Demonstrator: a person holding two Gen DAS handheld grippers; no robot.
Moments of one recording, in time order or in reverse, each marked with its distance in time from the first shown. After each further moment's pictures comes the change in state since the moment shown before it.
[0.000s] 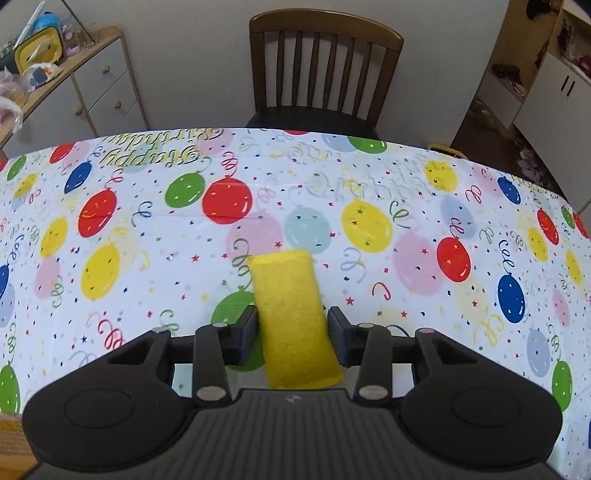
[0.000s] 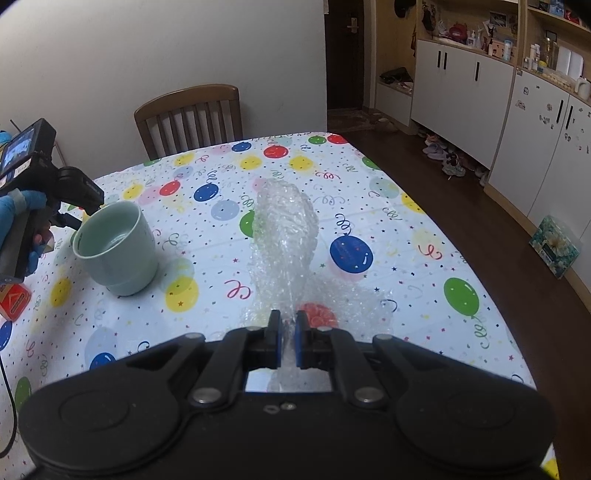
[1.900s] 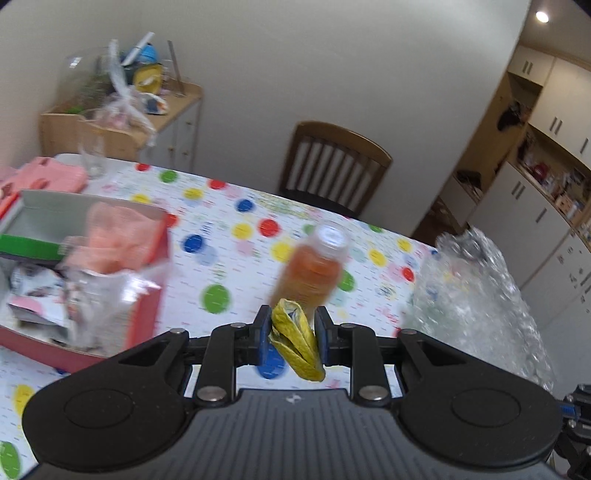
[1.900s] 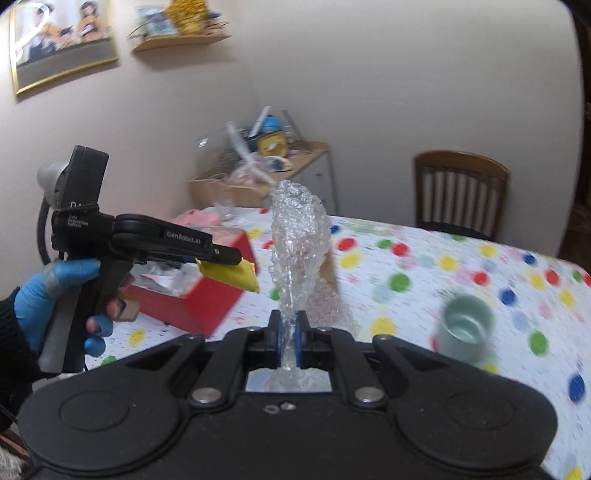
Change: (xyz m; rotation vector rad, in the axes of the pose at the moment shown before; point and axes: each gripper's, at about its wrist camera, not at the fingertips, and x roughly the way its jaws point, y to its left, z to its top) left arm -0.307 0.222 -0.152 -0.170 -0.284 -0.165; right arm -0.167 0.201 0.030 -0.433 -0.075 0.680
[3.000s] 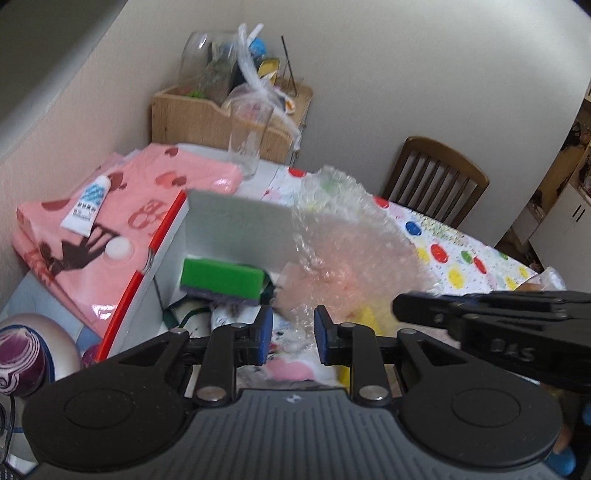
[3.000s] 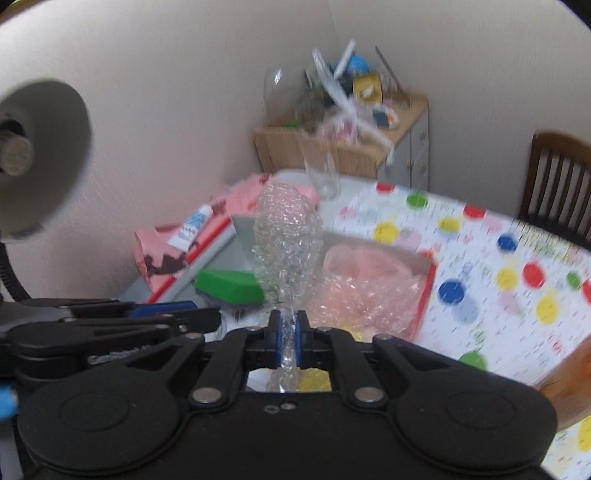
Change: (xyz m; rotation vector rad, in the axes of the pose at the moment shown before) left arm 0.004 0.250 0.031 -0.070 0.015 0.156; right arm 0.298 0.190 0.084 -0.044 0.182 0.119
